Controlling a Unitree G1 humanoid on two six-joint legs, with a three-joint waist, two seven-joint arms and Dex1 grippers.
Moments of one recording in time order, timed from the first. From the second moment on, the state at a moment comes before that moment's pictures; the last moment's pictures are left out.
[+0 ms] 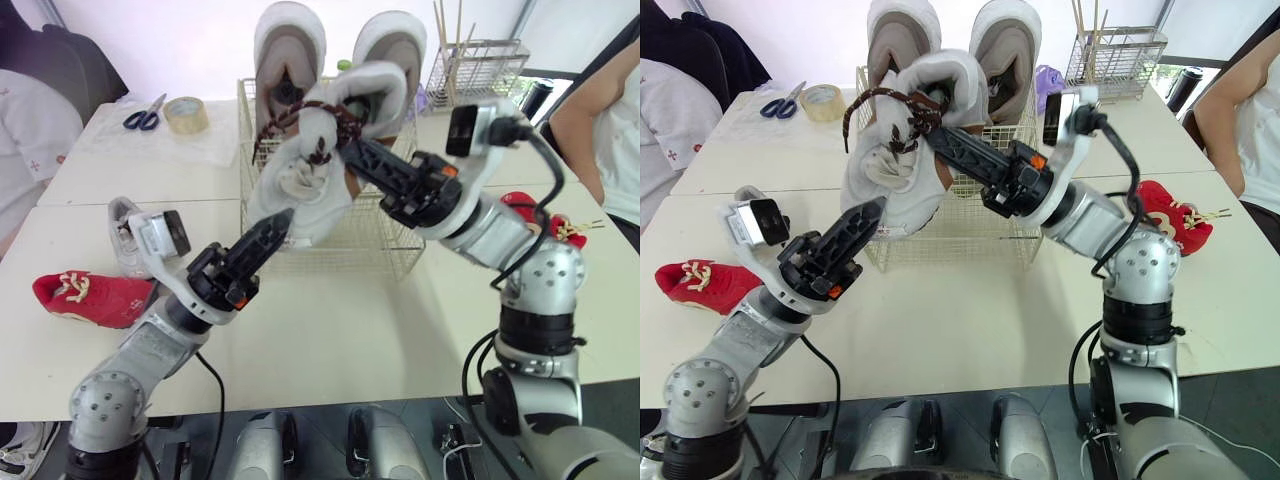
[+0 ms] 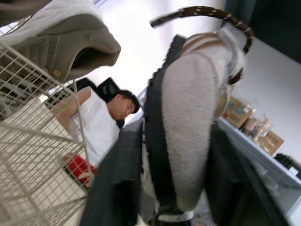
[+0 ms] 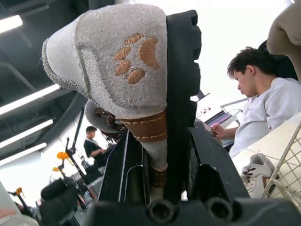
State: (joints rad) left arm -0.06 0.48 0.15 -0.64 -1.58 0.57 -0.28; right arm -0.76 -0.41 -0.16 -0.19 1.41 0.90 0.56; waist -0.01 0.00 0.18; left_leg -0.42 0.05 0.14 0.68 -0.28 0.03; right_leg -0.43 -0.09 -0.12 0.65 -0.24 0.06
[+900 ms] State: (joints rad) left arm 0.09 0.94 0.45 -0.84 -1.54 0.67 -0.23; right arm -1.31 -0.60 0.07 1.00 0.37 0.14 1.56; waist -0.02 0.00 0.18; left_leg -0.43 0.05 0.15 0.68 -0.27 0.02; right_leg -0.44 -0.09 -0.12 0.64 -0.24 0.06
